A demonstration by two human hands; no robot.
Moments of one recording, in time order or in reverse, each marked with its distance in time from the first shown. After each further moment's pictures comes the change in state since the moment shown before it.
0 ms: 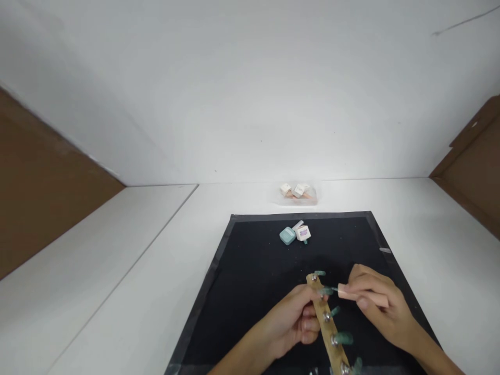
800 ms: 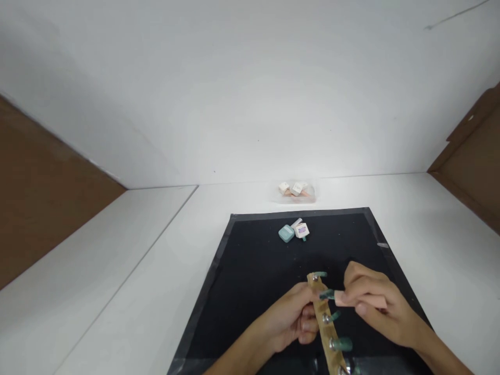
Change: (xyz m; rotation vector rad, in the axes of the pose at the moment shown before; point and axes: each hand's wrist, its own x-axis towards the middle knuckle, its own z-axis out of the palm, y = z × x) left_hand -0.004 0.003 -0.004 0.095 -0.055 -0.027; right_hand 0.004 -0.006 -0.001 0.095 -0.121 0.031
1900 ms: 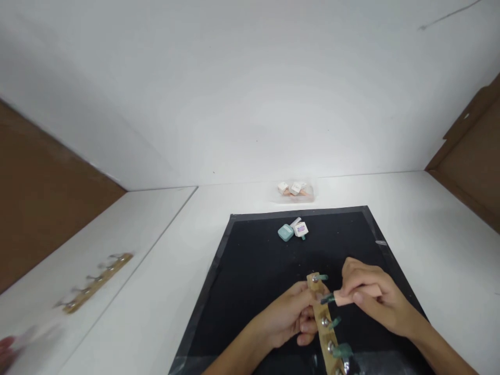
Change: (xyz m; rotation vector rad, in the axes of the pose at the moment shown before) left_hand -0.001 0.001 -0.004 0.071 -0.092 0.053; right_hand 0.002 0.003 0.003 0.079 0.013 0.062
